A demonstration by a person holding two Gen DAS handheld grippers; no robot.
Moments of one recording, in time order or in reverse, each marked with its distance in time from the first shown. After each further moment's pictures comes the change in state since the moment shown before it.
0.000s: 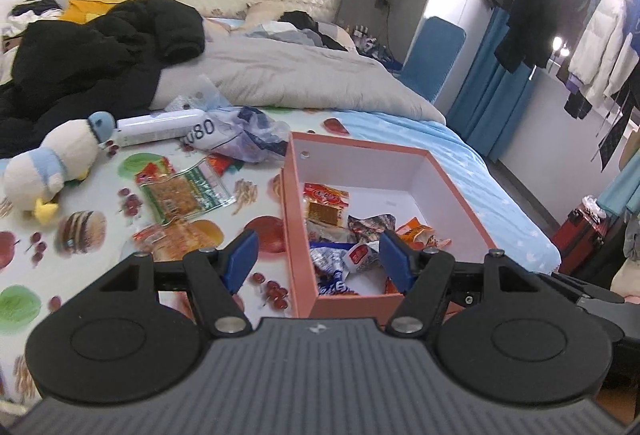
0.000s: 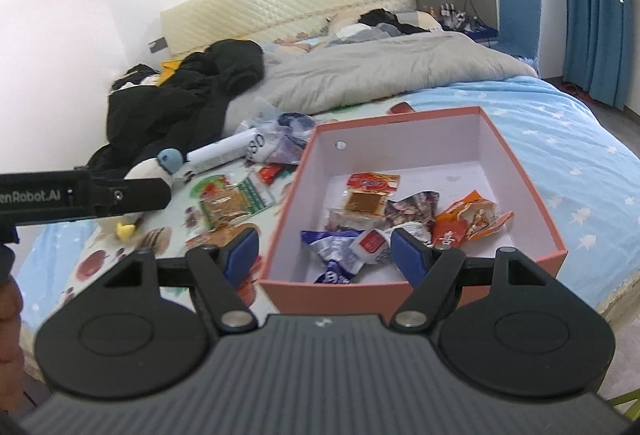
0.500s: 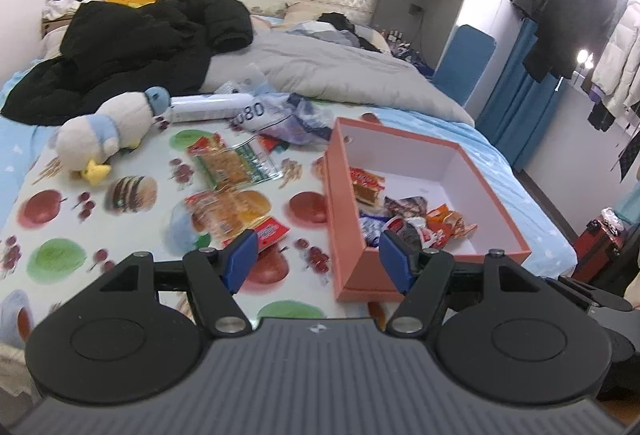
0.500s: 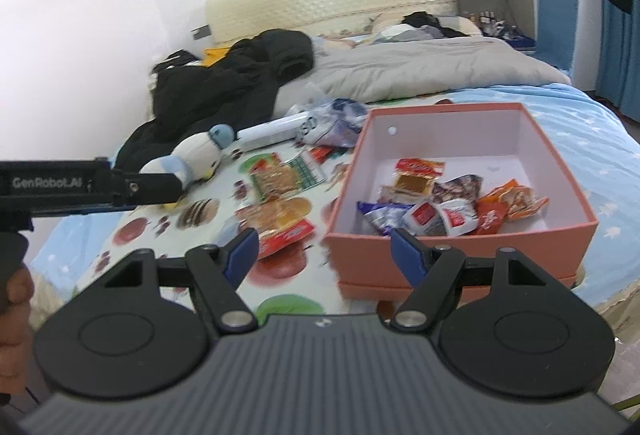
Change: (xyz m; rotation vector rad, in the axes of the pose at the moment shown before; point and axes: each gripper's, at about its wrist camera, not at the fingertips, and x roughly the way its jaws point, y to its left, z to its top) left arm -0.055 0.031 -0.047 -0.059 -0.005 0.086; right arm -0.029 0.040 -0.041 -0.078 0.006 0.102
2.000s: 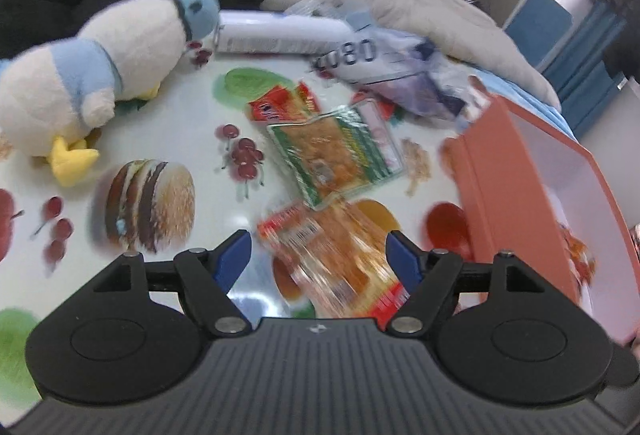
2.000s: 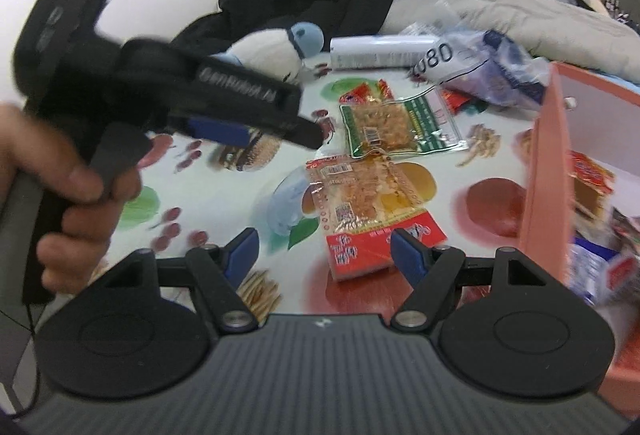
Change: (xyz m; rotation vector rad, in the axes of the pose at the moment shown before) left arm 0.279 0.190 0.069 -0.152 0.244 0.026; right arm 0.225 0.092 0.003 -0.235 0.246 0.195
